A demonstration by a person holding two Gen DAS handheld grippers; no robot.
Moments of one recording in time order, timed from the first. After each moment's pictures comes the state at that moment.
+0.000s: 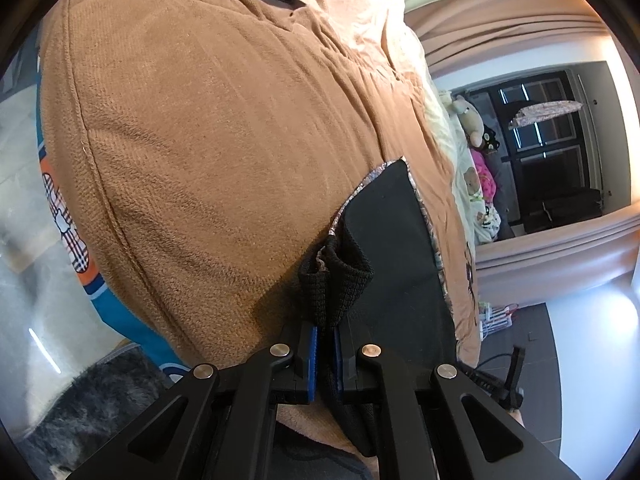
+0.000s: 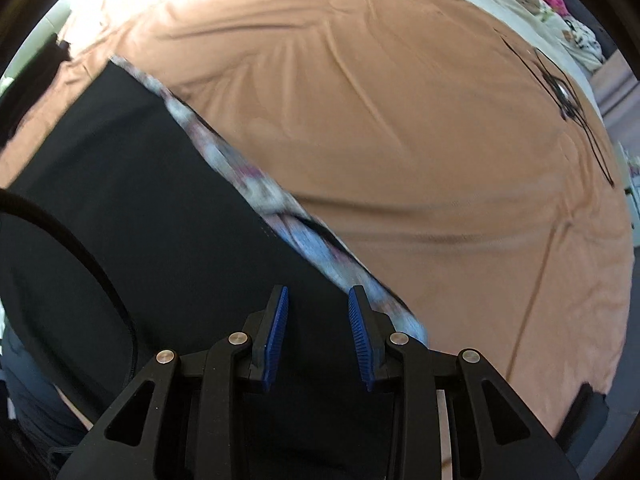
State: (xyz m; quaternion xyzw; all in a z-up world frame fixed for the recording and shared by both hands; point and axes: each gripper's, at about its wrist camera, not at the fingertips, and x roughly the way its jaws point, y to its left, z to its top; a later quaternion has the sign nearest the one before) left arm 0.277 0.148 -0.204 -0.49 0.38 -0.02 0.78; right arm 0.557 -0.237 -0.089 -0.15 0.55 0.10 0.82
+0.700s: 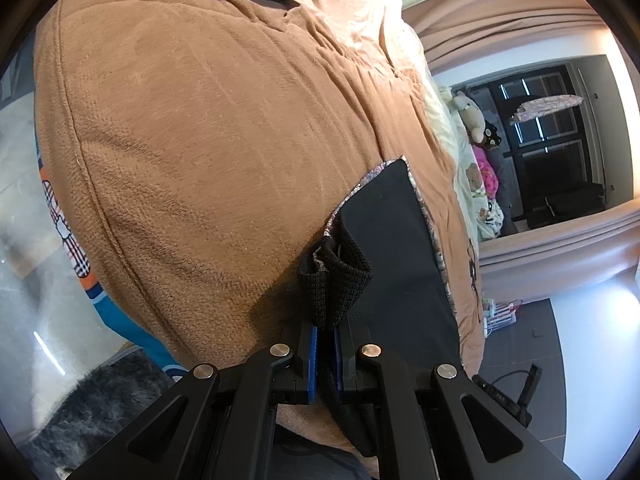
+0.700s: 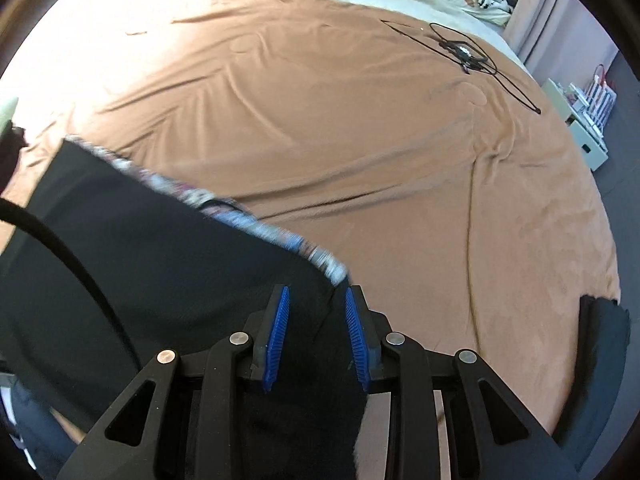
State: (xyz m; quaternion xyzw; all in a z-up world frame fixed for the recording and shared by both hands) left arm 0.286 0.148 -0.200 -0.48 0.39 -0.03 0.78; right arm 0.520 -0.262 -0.067 -0.04 0.49 0.02 0.87
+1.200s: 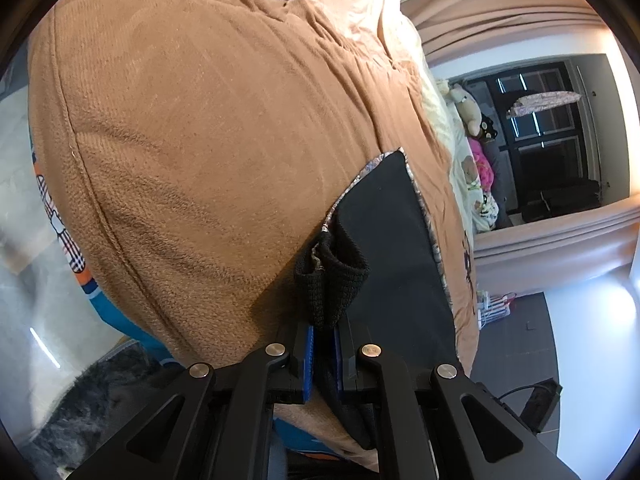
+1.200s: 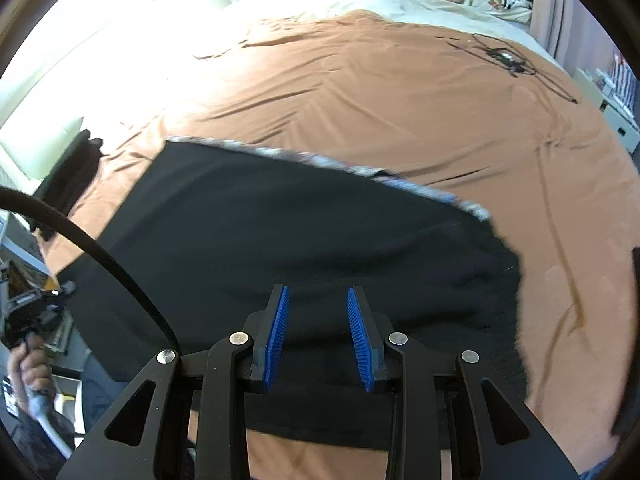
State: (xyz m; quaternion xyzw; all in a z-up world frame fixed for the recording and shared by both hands) left arm 0.285 0.149 -0.205 -0.49 0.40 -0.04 0.77; right arm 0.422 -0.198 -0.052 0.04 0.45 0.10 0.89
